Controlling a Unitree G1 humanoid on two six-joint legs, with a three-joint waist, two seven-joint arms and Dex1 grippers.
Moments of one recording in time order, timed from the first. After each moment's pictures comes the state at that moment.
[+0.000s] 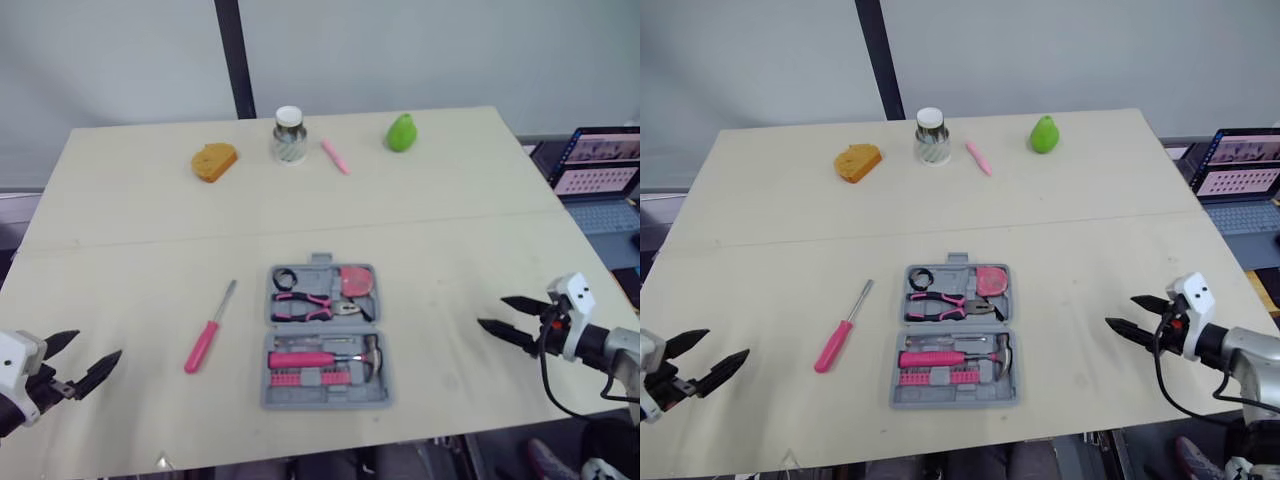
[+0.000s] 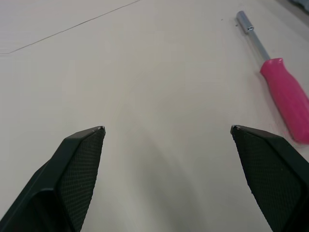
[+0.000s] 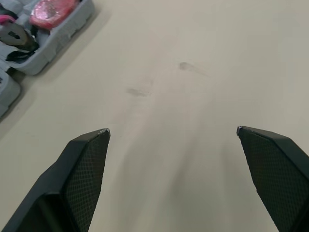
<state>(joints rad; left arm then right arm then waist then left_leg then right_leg) 0.40 0.71 0.69 0.04 -0.40 0.13 -0.84 -0.09 -0.82 -0.29 0.32 0.38 0.28 1.10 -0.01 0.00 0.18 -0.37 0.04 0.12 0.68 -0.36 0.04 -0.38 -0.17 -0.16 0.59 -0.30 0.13</state>
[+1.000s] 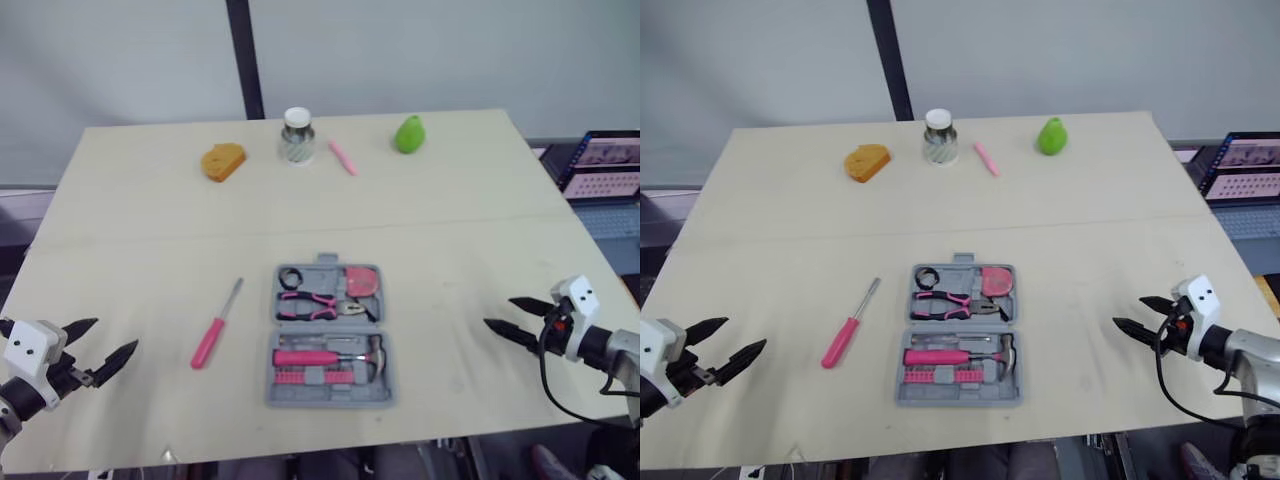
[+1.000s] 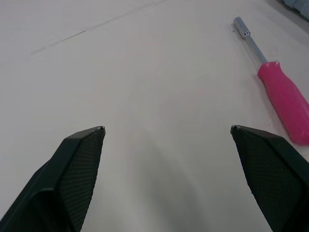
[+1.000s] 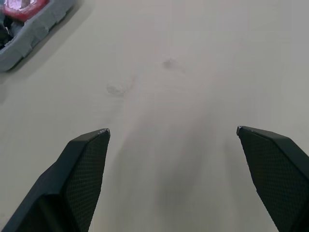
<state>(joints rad) 0.33 0.70 0.61 0.04 -0.38 0.09 -0.82 -0.15 -0.81 -0.28 0.44 0.35 0.20 1.09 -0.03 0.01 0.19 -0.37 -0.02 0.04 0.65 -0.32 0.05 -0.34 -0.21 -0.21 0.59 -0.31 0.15</state>
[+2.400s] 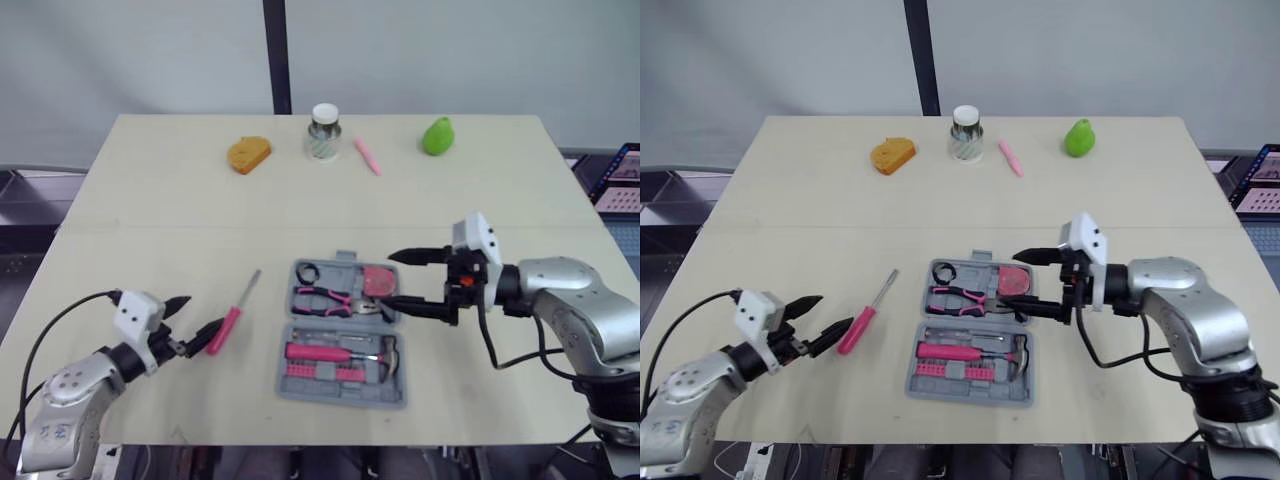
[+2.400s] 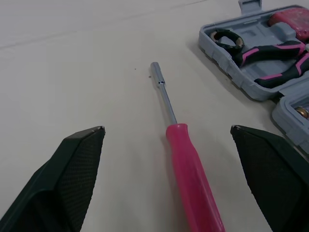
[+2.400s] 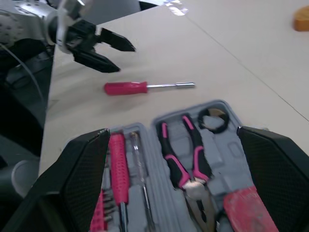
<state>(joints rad) 0.14 0.57 0.27 -0.22 -0.38 0.35 -0.65 -0.42 -0.75 0.01 -0.30 0.59 0.64 1.10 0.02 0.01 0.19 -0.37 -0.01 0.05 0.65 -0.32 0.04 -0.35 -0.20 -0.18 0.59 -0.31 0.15</state>
